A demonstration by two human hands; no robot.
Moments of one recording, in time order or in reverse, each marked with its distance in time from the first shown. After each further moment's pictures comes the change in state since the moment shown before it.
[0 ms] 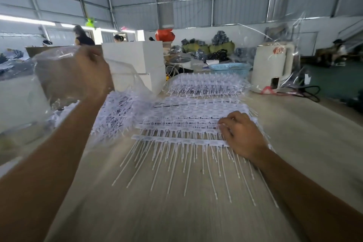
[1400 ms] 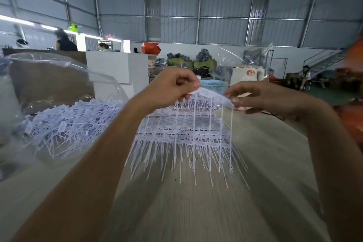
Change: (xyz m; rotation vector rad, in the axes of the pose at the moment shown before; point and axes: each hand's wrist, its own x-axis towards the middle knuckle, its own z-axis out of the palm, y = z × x) left_hand -0.090 0.106 0.039 -0.548 -1.063 0.460; right_hand 0.032 0.001 -0.213 0.532 -0.429 0.156
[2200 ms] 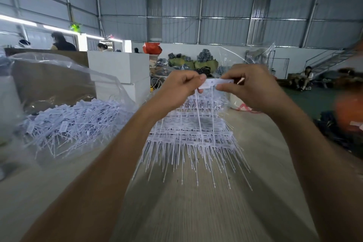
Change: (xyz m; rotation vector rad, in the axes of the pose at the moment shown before) left_hand 0.004 -0.003 0.021 -0.088 0.129 -0.008; right_hand 0.026 -0.031 0.033 -0.397 0.517 -0.385
